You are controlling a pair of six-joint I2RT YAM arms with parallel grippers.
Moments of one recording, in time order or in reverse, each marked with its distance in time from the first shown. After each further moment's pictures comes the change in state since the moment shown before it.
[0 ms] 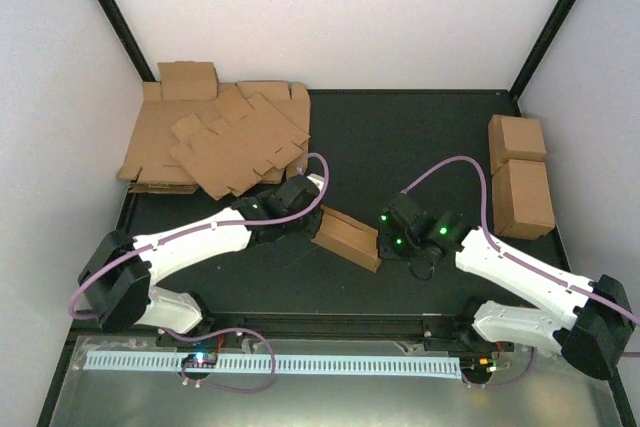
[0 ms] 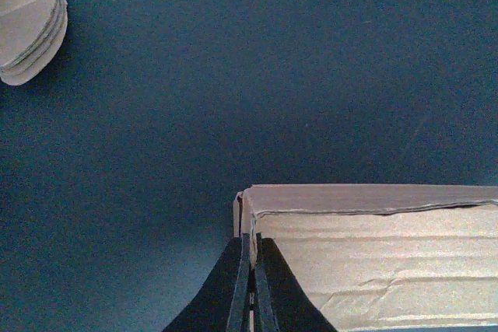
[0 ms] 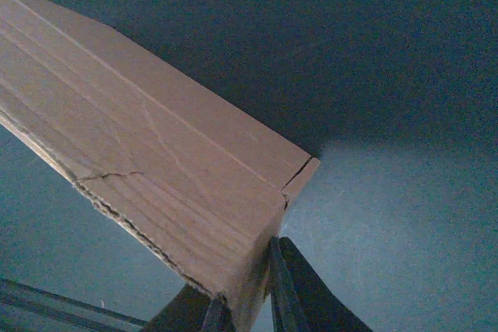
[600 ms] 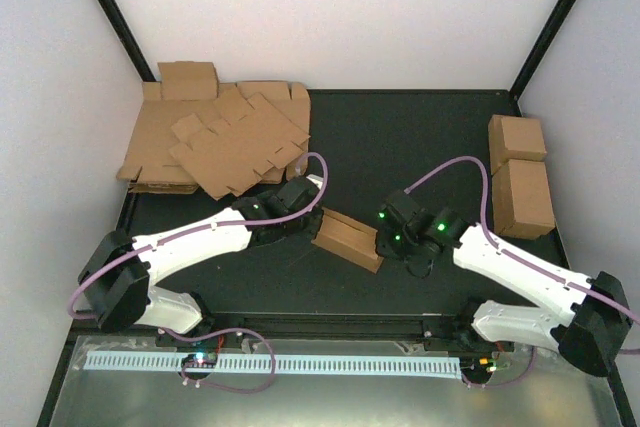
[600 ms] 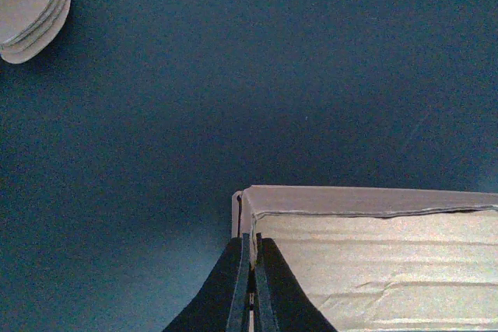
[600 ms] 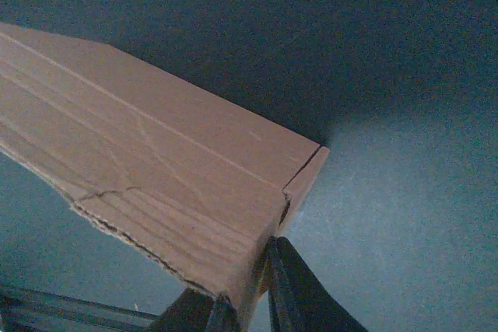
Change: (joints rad) left arm -0.014 0.000 0.015 -0.042 -0.011 -0.062; right arm 0.000 0.017 0.030 -0.029 -0.021 0.124
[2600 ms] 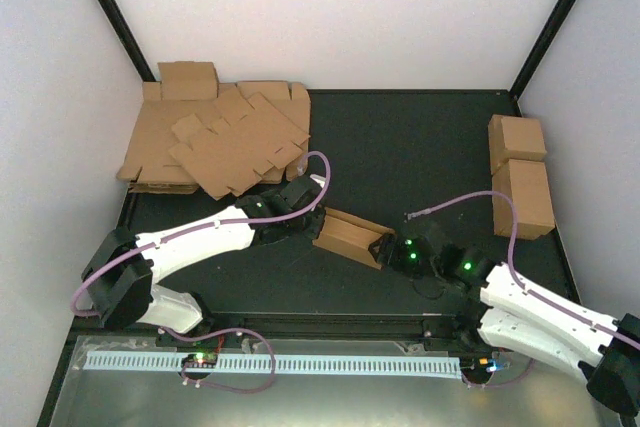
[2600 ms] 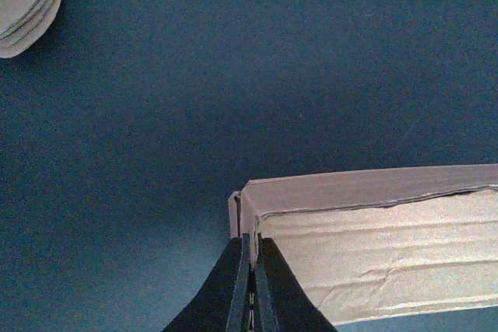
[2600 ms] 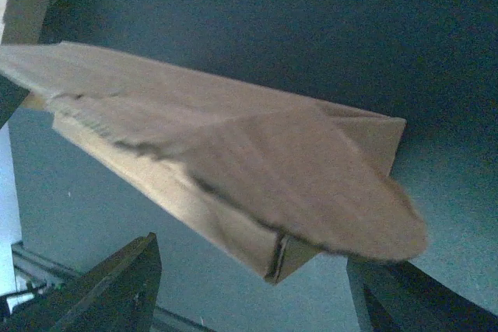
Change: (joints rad) left arm -0.008 0.022 0.027 -0.024 0.002 -0.025; right arm -0.002 -0.322 -0.356 0.364 -0.077 0.165
